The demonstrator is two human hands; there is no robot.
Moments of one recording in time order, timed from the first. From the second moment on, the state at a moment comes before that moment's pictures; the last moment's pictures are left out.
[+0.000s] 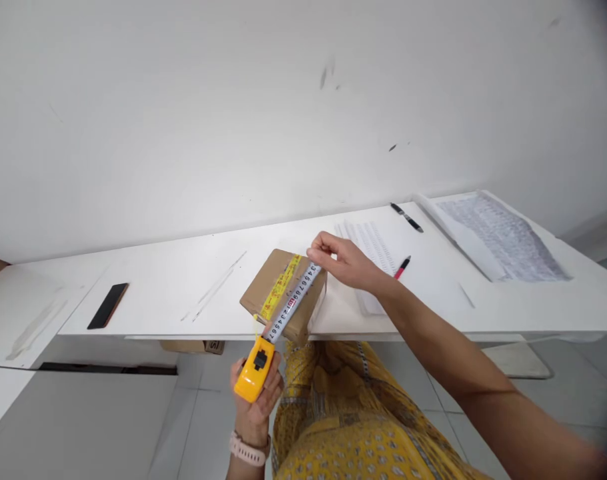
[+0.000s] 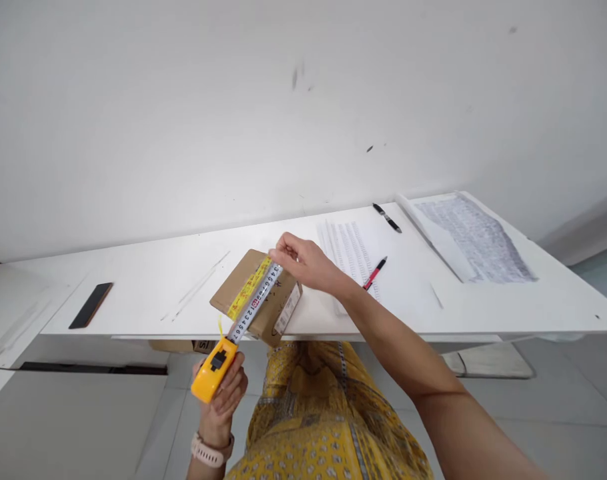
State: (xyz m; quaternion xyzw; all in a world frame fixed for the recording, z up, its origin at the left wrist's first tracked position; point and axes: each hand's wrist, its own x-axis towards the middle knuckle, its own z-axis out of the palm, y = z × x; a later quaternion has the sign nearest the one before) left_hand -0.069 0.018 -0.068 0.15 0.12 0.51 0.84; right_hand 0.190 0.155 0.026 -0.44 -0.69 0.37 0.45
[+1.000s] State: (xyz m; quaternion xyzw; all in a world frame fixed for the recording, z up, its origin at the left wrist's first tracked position) left_hand -0.112 0.074 -0.017 0.17 0.23 0.32 0.91; right_hand 0.215 0.073 -0.035 -0.57 -0.53 0.34 0.52
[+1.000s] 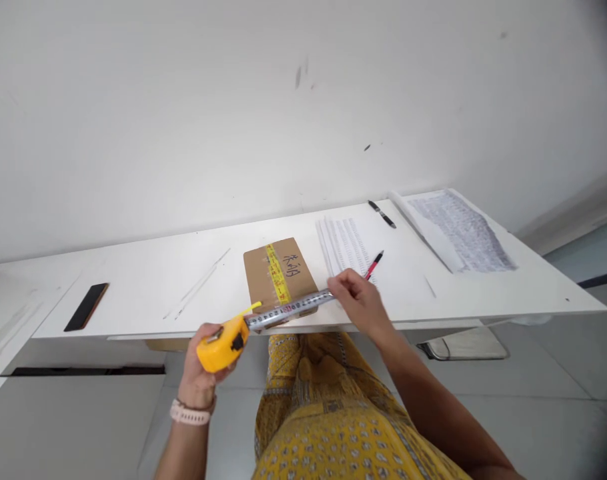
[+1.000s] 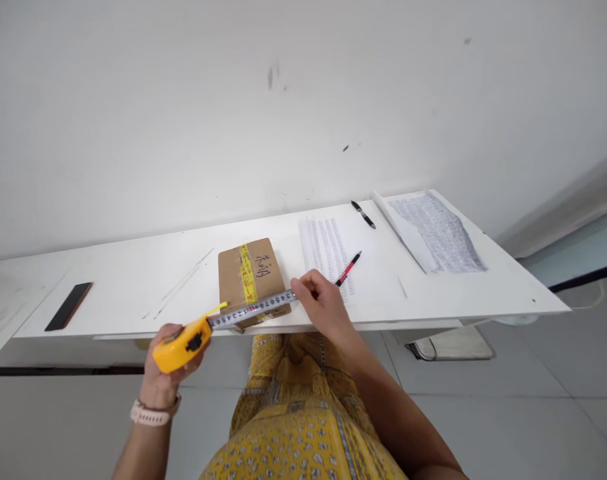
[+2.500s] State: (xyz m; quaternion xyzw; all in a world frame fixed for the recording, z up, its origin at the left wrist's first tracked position) left_hand -0.045 0.001 -0.059 0.36 0.34 0.31 0.81; right_hand 0.211 0.060 0.017 -0.51 -0.60 0.39 0.48
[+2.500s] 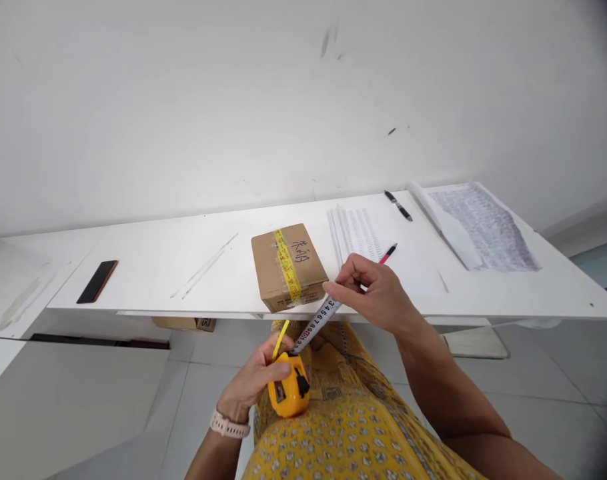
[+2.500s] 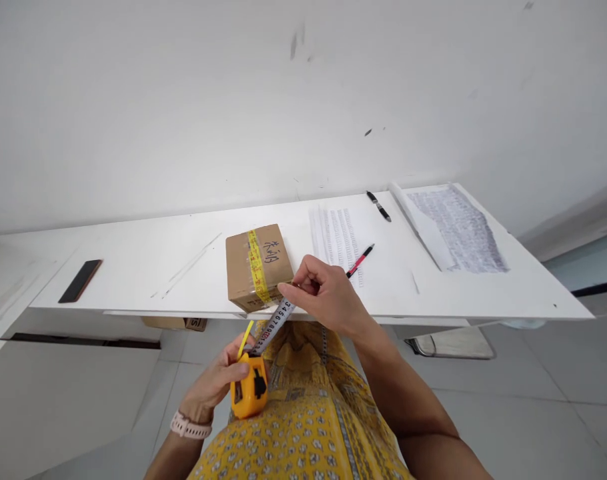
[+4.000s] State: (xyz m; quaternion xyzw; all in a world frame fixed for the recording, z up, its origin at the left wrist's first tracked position) left_hand 0.046 0.050 -0.035 0.28 0.51 0.55 0.61; right_hand 0.193 0.151 -0.013 -0.44 -0.67 0.08 0.60
